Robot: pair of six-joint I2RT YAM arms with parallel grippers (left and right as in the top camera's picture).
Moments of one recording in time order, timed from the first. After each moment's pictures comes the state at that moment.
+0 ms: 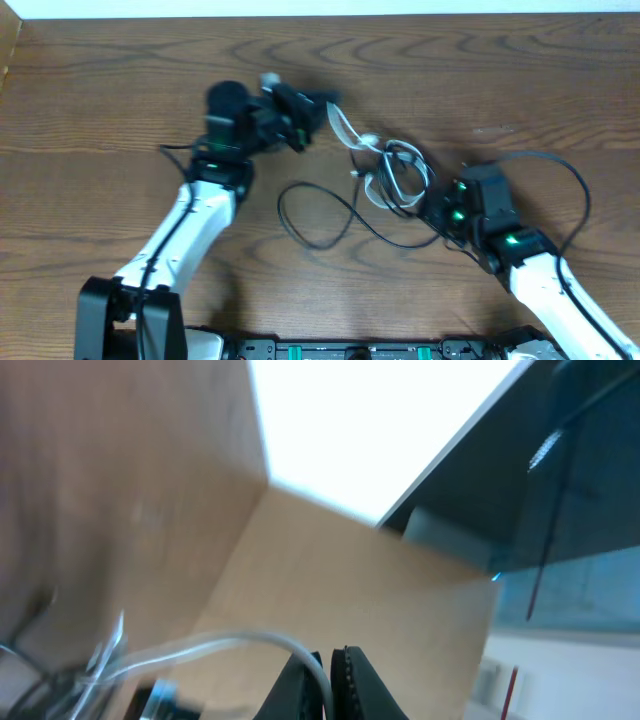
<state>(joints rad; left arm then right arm) -0.18 1.50 0.91 0.40 0.74 -1.83 0.28 1.14 0.53 -0.35 -0.21 0.95</state>
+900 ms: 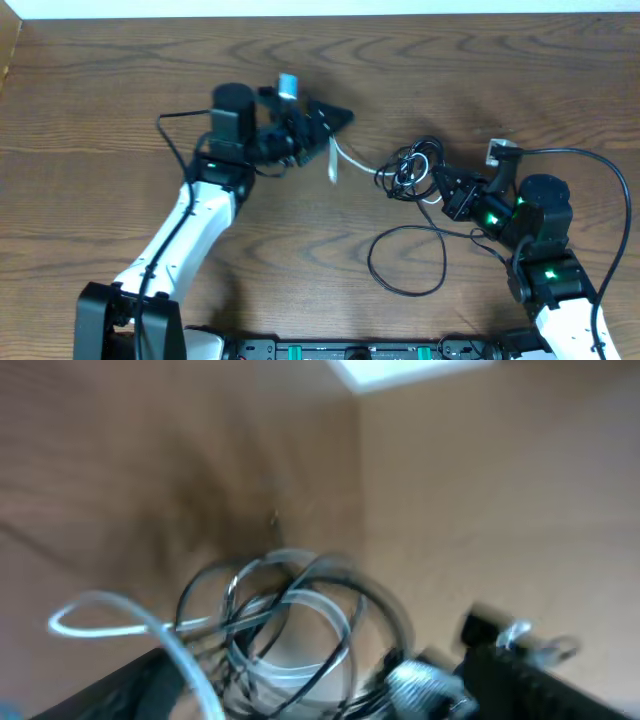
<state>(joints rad) -0.26 1.49 0.93 0.04 0.88 -0.94 0.16 0.88 0.51 -0.03 -0.51 0.67</state>
